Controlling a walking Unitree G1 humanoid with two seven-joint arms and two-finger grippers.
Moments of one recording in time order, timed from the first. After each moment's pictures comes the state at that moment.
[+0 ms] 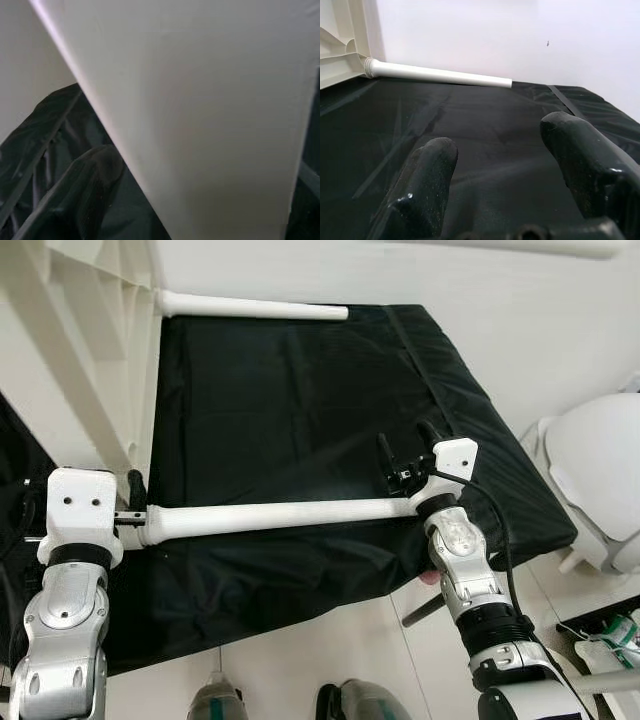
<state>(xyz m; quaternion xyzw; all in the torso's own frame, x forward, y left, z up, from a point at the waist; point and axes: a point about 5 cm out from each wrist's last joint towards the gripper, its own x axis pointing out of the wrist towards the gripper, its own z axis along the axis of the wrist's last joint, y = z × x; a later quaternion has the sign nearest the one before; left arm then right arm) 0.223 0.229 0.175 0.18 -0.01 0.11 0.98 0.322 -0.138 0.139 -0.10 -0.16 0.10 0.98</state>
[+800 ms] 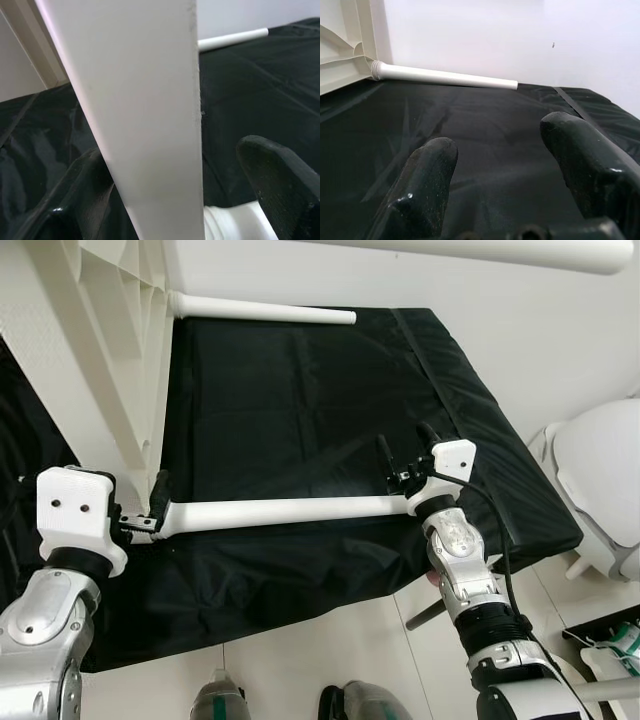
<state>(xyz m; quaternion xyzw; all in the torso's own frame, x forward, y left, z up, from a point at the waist) 0.203 0.214 0.189 0.13 -0.01 -0.03 0.99 0.324 -0.137 0.137 -0.10 -0.16 0.10 0.98</state>
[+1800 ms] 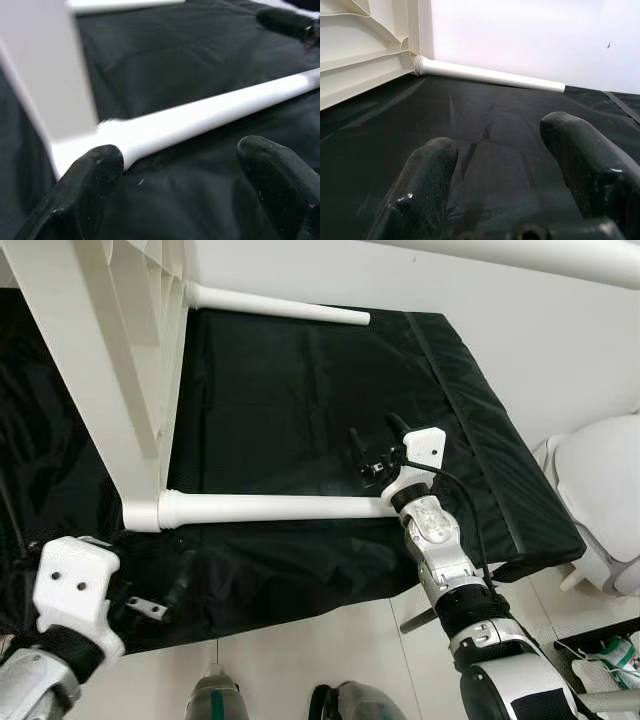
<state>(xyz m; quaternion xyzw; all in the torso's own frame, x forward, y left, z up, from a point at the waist) 0.147 0.186 0.185 0.09 0.07 -0.20 0.97 0.336 -0.108 0.139 -0.09 -0.15 0.15 0.97</state>
